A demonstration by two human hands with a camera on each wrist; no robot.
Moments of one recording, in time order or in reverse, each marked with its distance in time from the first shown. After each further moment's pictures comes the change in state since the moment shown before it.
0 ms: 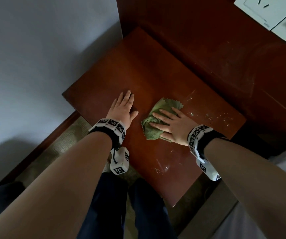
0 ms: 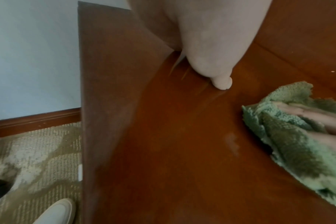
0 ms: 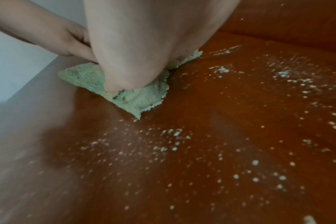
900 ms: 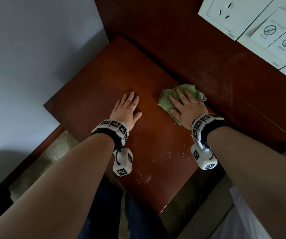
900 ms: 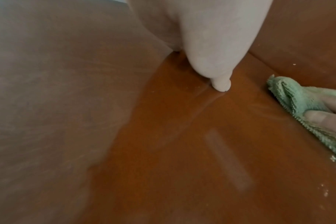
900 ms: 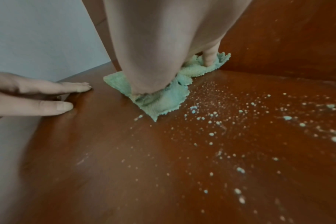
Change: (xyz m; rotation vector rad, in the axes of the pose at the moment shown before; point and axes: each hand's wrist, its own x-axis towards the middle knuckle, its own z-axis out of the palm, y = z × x) left_hand 0.039 0.071 -0.007 -0.016 -0.023 0.018; right_hand -0.021 0.099 0.004 0.279 0.044 0.535
